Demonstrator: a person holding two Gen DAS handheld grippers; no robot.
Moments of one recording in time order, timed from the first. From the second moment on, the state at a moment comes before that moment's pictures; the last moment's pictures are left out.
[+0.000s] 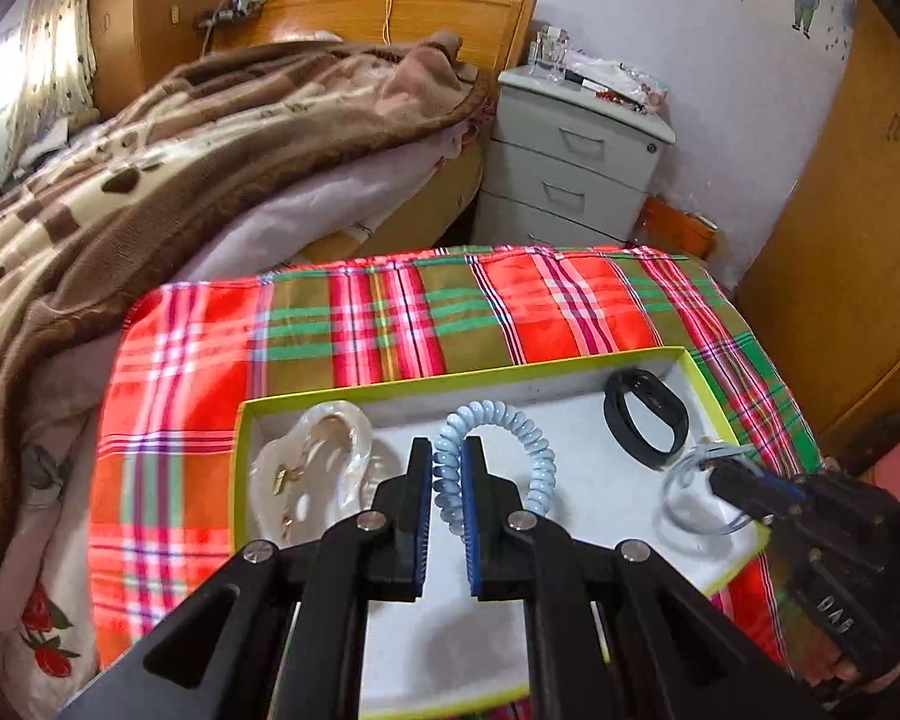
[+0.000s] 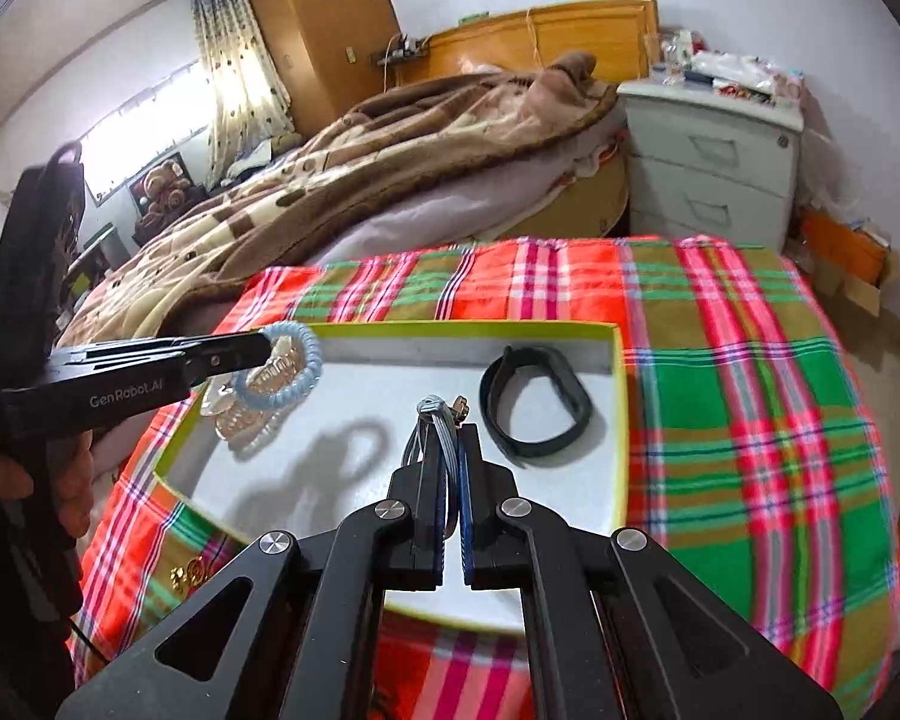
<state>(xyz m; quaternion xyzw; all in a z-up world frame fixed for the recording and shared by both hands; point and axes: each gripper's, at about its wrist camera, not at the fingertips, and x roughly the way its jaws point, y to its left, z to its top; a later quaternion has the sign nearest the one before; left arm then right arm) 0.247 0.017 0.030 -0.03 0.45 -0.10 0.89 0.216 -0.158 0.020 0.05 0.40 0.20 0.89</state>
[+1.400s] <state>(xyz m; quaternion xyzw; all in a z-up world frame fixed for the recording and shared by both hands) 0.275 0.013 -0.003 -0.04 0.48 -0.10 0.87 0.253 -0.126 0.001 -0.02 0.44 0.20 0.88</state>
